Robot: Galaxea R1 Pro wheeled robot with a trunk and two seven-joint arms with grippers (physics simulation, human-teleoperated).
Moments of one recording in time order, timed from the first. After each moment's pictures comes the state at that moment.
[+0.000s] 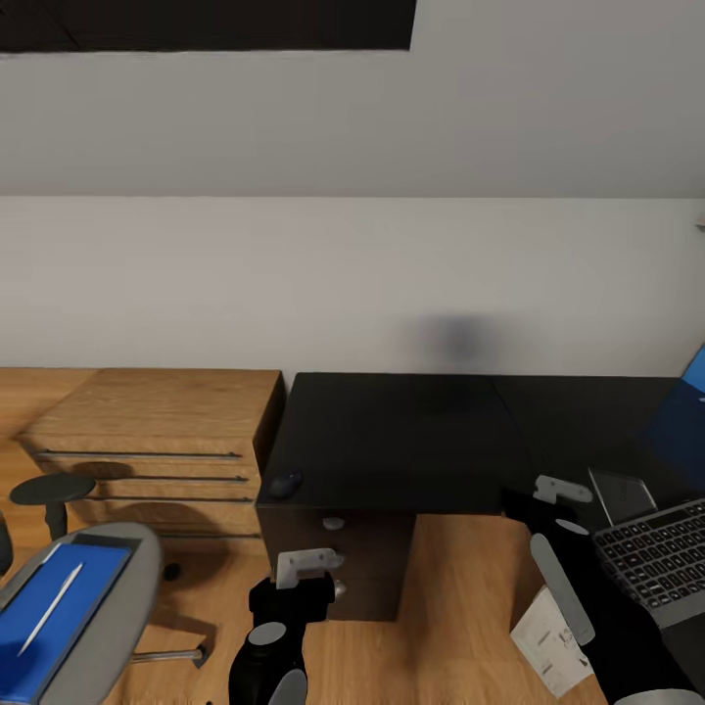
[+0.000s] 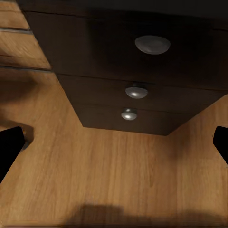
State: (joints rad) left arm -0.12 -0.10 -0.55 -1.60 0.46 0.64 0.82; right arm -0.42 -0.16 0.03 -1.27 -0.39 0.50 -0.42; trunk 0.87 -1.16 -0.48
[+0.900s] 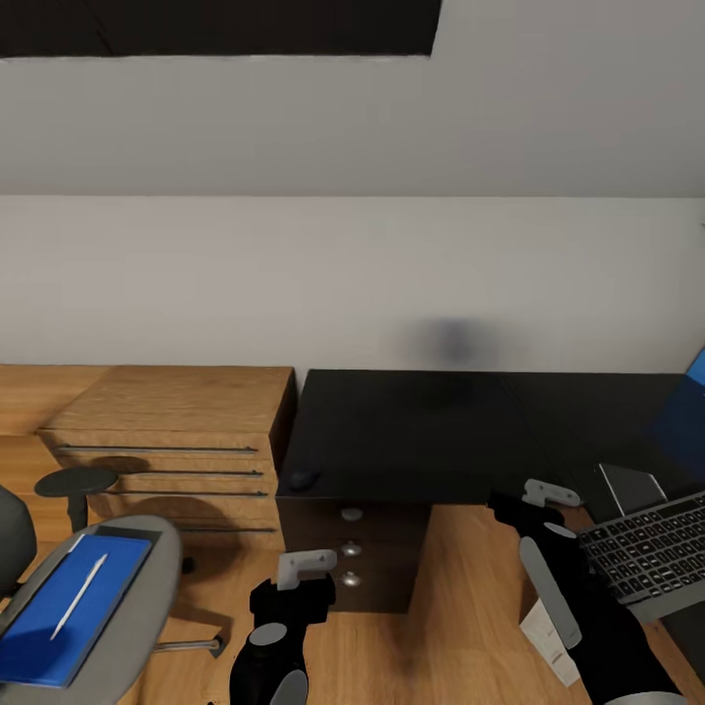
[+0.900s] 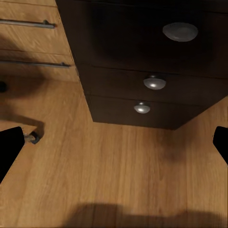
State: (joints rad) left arm -0.12 -0.10 -0.55 -1.60 0.46 0.64 0.82; right arm -0.41 -0.12 0.03 -1.27 -0.38 0.49 -0.42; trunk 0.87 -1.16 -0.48
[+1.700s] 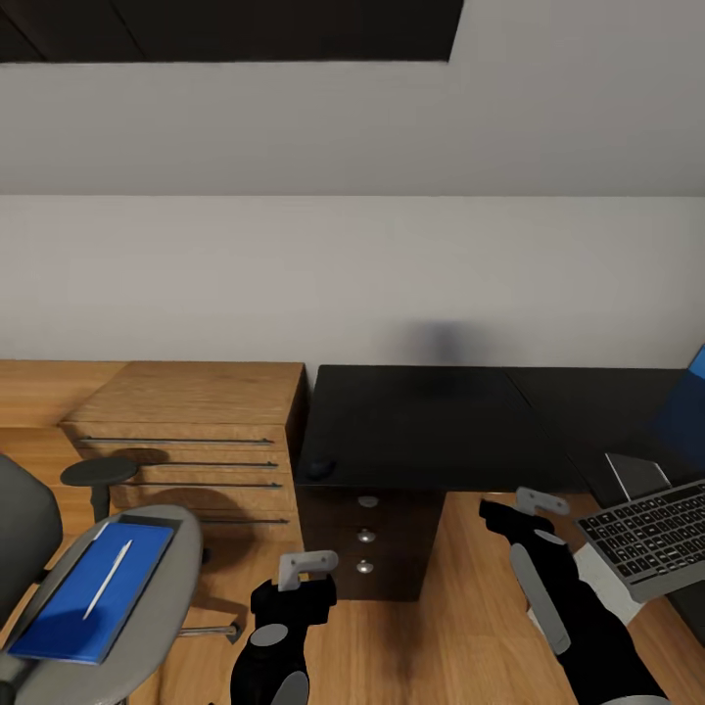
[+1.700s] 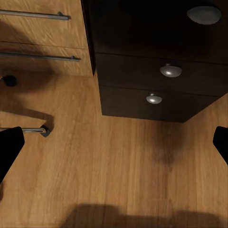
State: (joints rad) left arm -0.12 -0.10 -0.56 -1.60 0.46 0.64 0.82; right arm -0.40 -0.09 0.04 -1.23 -0.38 0.49 -0.42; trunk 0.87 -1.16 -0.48
